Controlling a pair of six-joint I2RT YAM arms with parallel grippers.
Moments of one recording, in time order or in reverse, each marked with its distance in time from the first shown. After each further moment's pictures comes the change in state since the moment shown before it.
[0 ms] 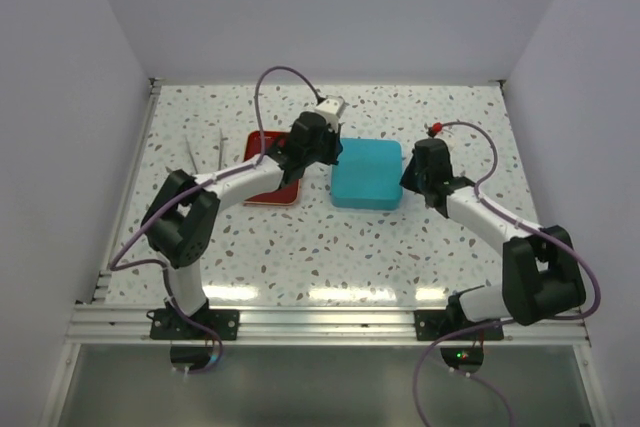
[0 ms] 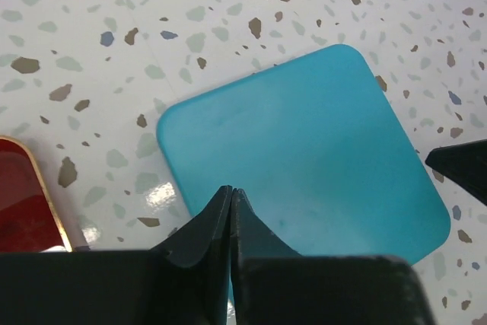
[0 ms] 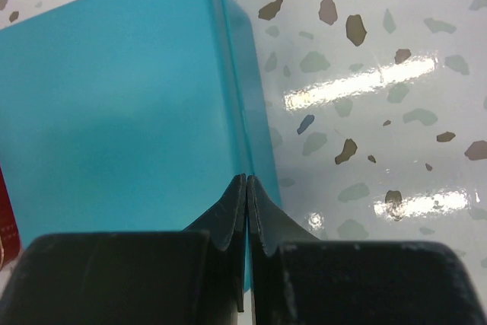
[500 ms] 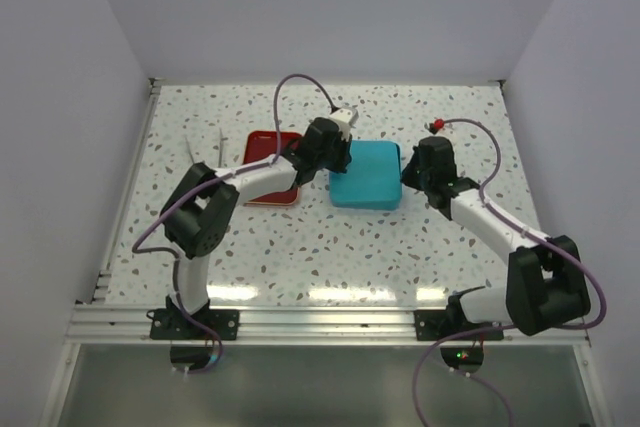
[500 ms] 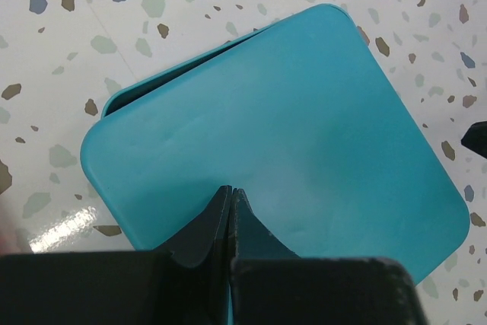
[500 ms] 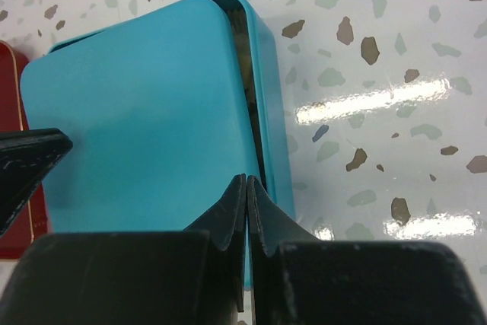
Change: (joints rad) left arm -0.038 0.129 0.067 -0.022 0.048 0.008; right arm -0.003 -0.029 0.003 0.006 -0.051 -0.027
